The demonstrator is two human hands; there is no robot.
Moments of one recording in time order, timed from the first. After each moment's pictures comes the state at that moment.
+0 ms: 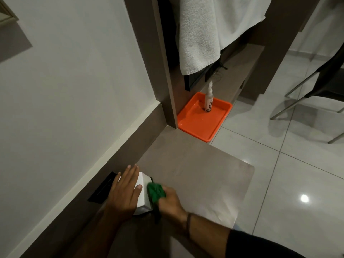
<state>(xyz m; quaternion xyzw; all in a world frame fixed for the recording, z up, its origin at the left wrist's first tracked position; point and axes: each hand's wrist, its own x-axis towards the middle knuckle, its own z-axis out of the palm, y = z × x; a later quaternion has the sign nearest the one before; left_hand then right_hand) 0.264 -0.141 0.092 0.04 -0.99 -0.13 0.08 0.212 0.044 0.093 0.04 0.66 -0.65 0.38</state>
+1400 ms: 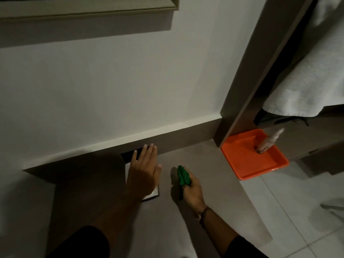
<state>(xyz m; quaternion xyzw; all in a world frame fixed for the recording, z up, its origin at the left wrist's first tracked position) 0.264 -0.086 0.113 0.33 -0.93 -0.12 0.14 0.129 0.064 0.115 -0.17 0.72 -0.54 0.41</state>
